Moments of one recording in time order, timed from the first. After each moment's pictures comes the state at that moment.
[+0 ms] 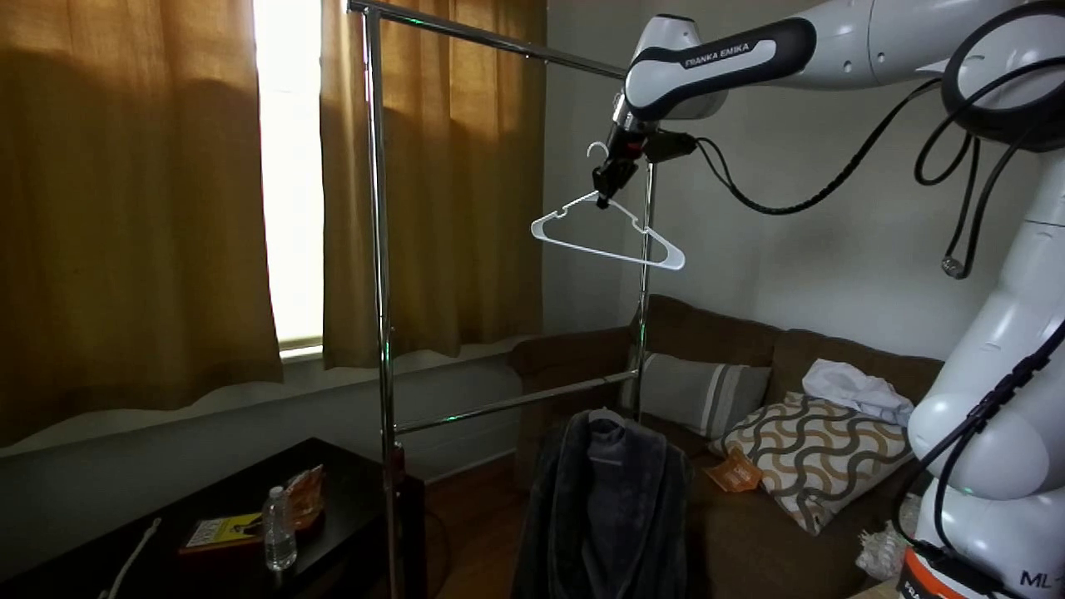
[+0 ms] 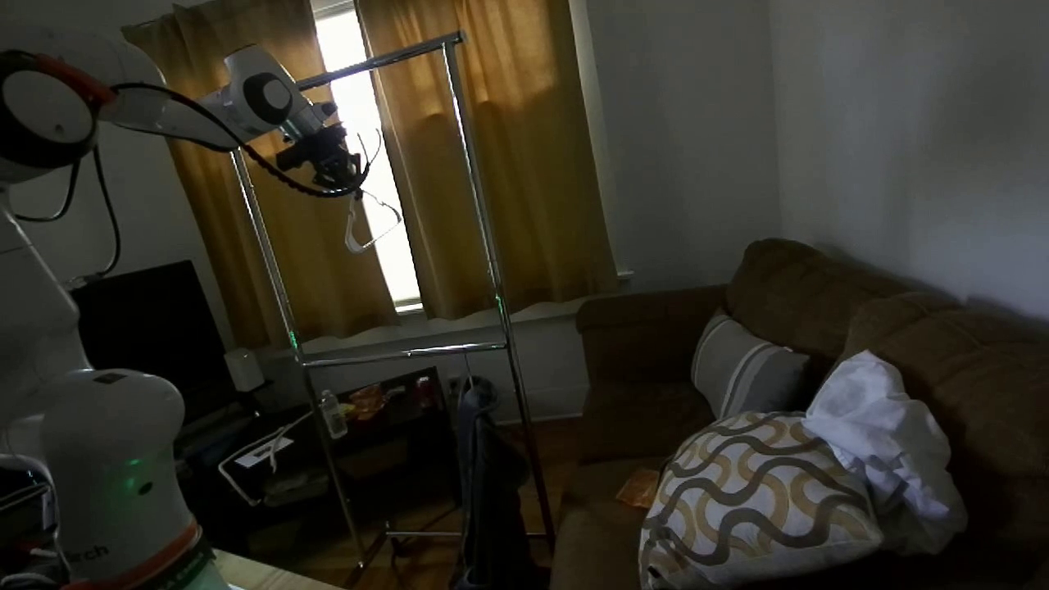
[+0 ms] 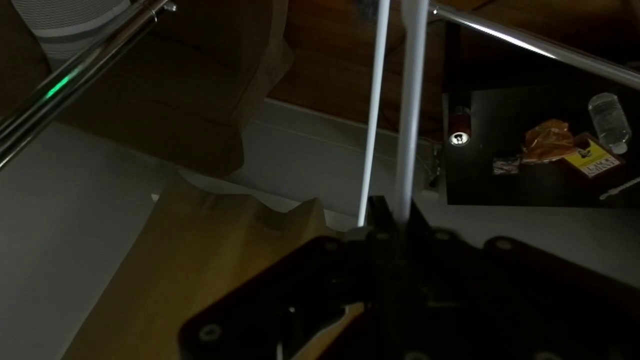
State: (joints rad) arm 0.13 -0.16 0.11 -1.73 -0.14 2.16 -0.21
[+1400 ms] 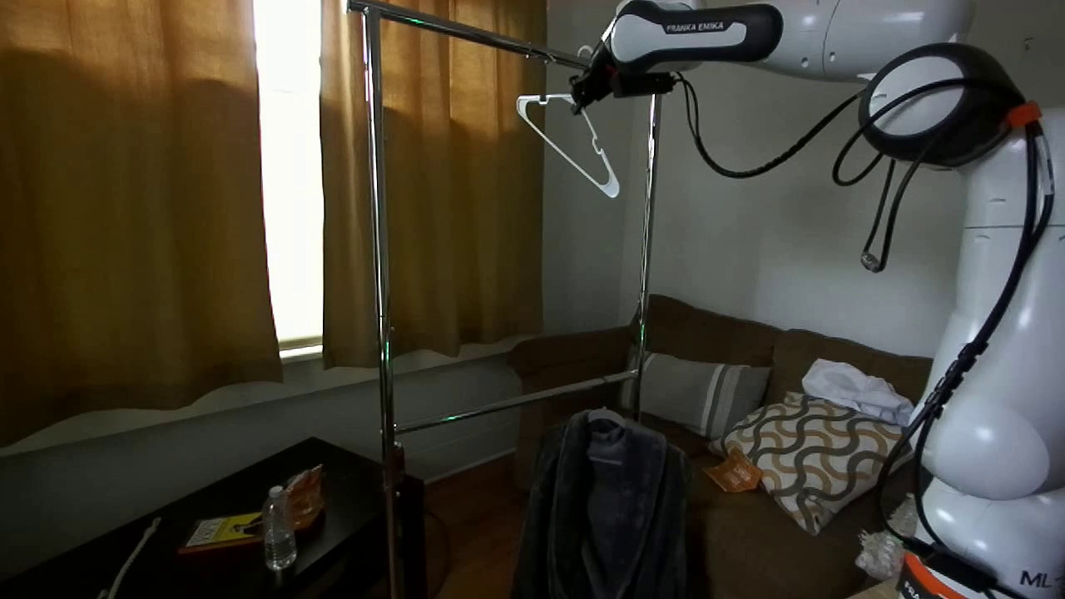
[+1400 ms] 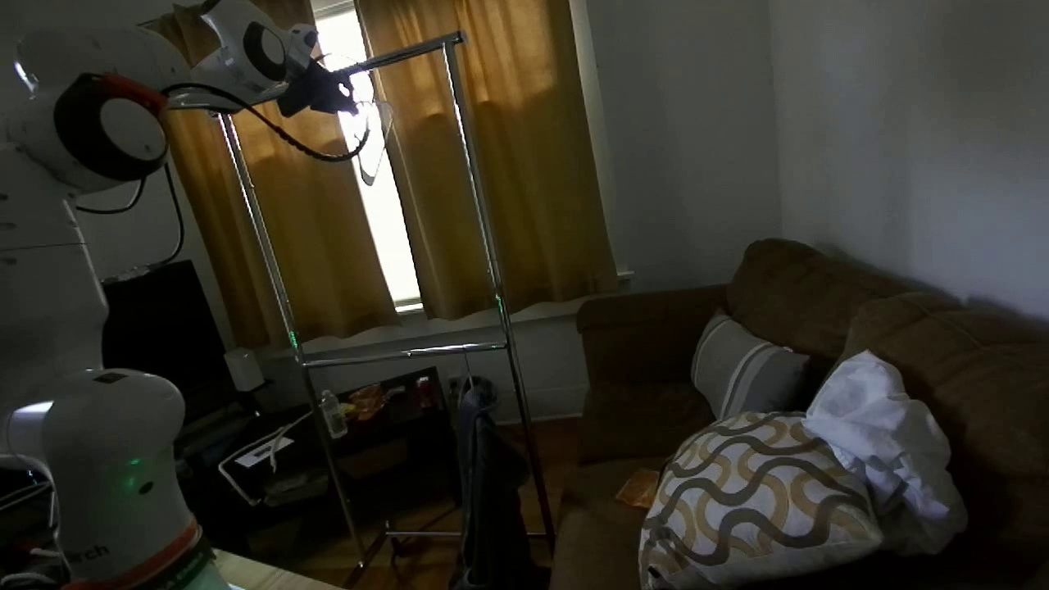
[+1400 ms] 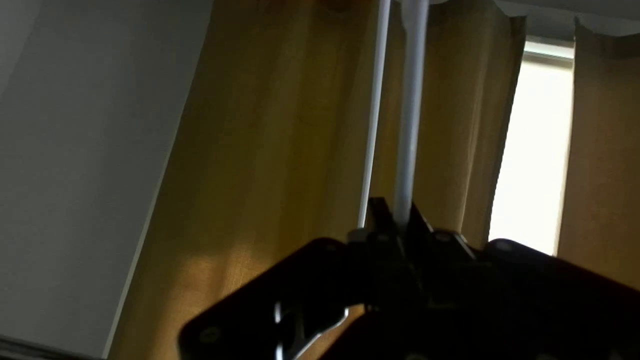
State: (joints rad) arm 0.13 0.05 0.13 -1.26 -0.24 2.38 -0.02
